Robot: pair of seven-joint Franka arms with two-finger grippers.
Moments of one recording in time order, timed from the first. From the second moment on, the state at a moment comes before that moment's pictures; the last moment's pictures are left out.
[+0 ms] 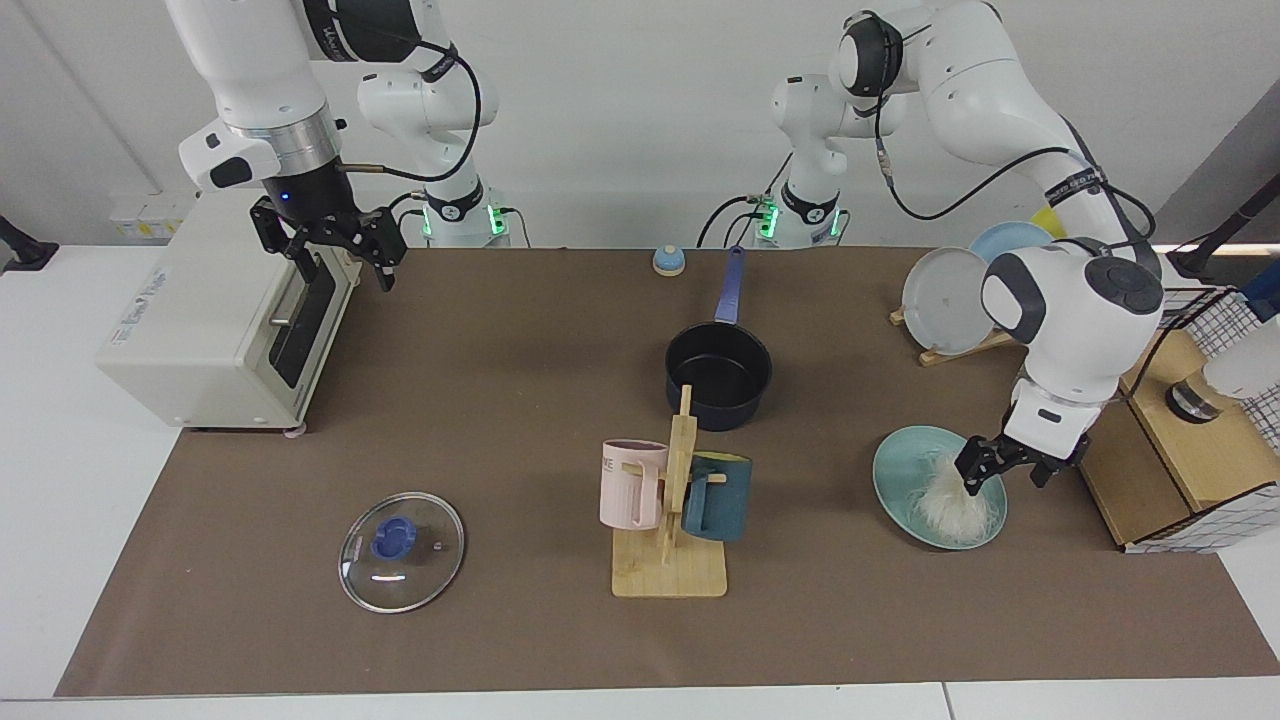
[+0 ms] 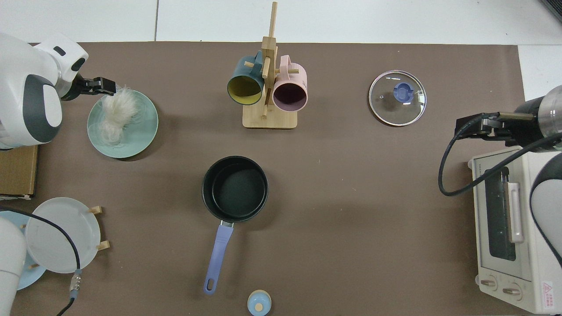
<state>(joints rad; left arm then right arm) -0.14 0.53 0.23 -1.46 -0.08 2.18 0.06 0.04 0.00 0.01 -1.59 -0.02 1.68 0.23</state>
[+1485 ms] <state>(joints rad) -0.16 0.64 0.22 -1.55 -0.10 2.35 0.17 0.04 0.00 0.01 -1.59 -0.02 1.68 0.23</state>
